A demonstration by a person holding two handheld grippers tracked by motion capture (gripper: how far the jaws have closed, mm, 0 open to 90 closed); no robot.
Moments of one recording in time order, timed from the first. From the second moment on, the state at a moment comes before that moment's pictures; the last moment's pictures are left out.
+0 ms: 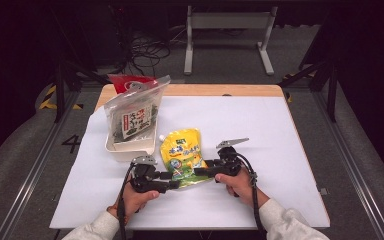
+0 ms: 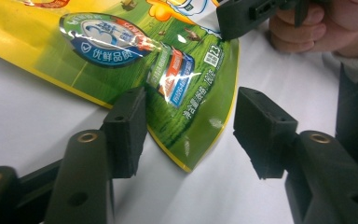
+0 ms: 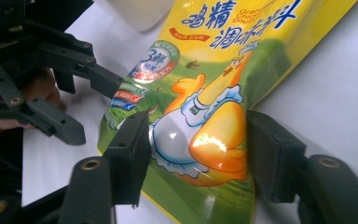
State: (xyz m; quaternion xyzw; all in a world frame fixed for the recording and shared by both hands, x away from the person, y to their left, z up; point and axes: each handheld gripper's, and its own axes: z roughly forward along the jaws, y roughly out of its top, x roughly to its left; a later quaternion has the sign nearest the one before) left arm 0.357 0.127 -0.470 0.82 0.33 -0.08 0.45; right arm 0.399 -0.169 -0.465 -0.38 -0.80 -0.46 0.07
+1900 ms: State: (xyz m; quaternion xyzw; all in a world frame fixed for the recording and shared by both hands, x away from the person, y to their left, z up) left arm 0.362 0.151 -0.409 0.78 0.23 0.05 0.58; right arm 0.340 -0.173 -0.430 -0.17 -0.86 -0.48 -0.09
